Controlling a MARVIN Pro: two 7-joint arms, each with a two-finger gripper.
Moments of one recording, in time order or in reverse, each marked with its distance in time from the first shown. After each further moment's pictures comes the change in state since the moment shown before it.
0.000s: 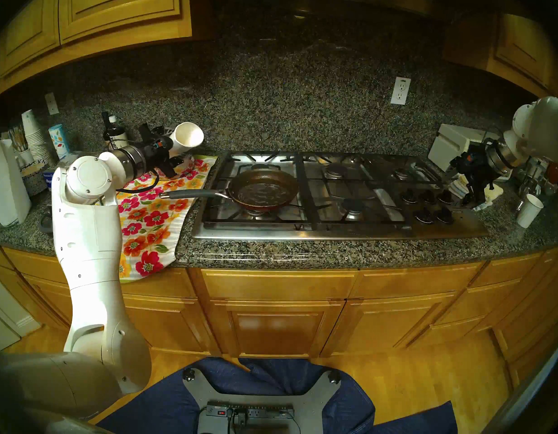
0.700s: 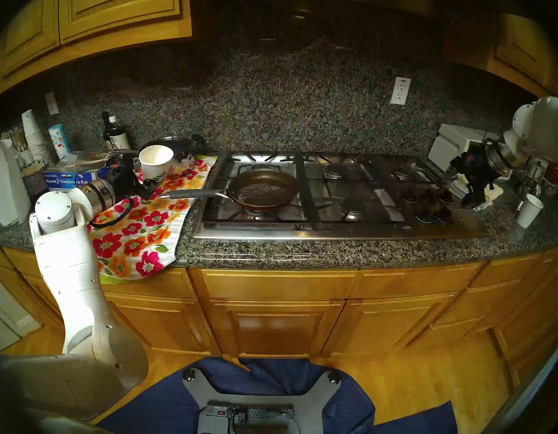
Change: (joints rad) left arm 0.008 0.016 -0.310 0.183 -0.303 0.081 -0.206; right arm 0.000 0.000 0.000 0.000 0.000 0.000 0.000
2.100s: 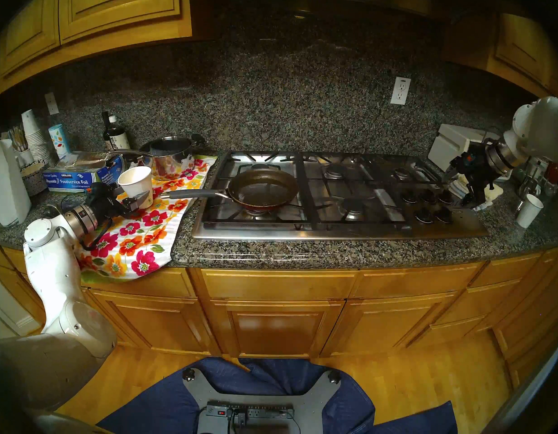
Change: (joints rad) left arm -0.097 0.170 -0.181 0.408 -0.156 -0.038 -0.180; right arm 0.000 0.000 -0.001 0.000 0.000 0.000 0.000
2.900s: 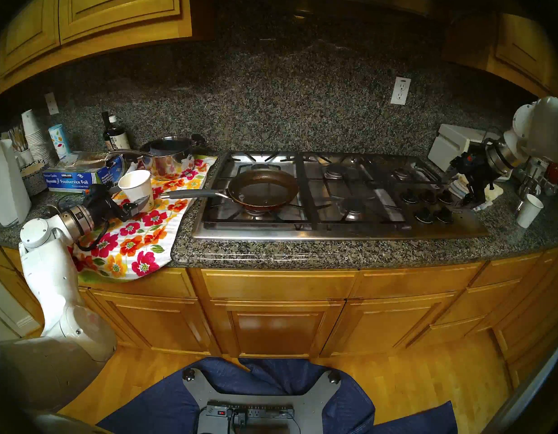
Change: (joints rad) left arm 0.032 -0.011 0.001 -0.079 0.017 -0.041 -0.025; right arm 0.000 0.000 0.000 0.000 0.000 0.000 0.000
